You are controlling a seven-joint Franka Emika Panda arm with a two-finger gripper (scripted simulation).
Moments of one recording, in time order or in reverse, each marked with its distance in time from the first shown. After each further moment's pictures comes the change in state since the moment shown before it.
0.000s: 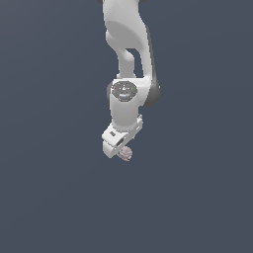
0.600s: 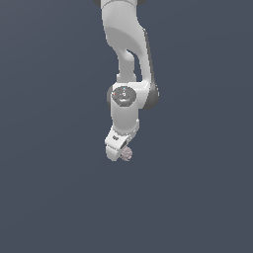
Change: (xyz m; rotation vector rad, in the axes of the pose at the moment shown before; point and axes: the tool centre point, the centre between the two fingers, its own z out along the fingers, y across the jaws) arm -0.001 -0.003 0.018 0.012 -0.002 -0.166
